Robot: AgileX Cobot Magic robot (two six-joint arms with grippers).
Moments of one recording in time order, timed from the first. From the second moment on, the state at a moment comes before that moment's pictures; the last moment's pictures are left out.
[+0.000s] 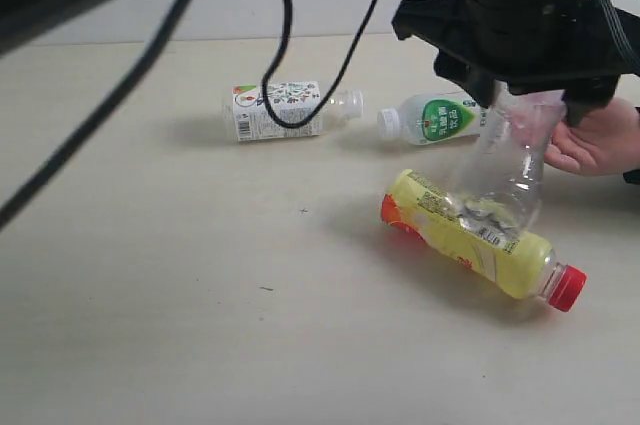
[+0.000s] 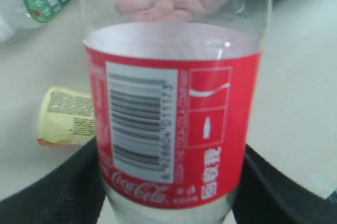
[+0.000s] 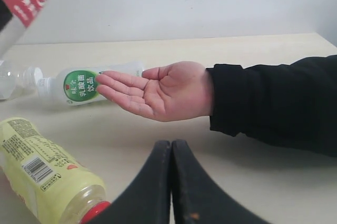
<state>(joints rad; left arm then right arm) -1.07 2.21 -2.28 0.03 1.22 -0.48 0.02 0.00 -0.01 -0.05 0.35 0.05</state>
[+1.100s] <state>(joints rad) -0.87 2.60 -2.45 -0.65 0.65 -0.40 0.02 0.00 -0.01 -0.05 0.35 0.05</state>
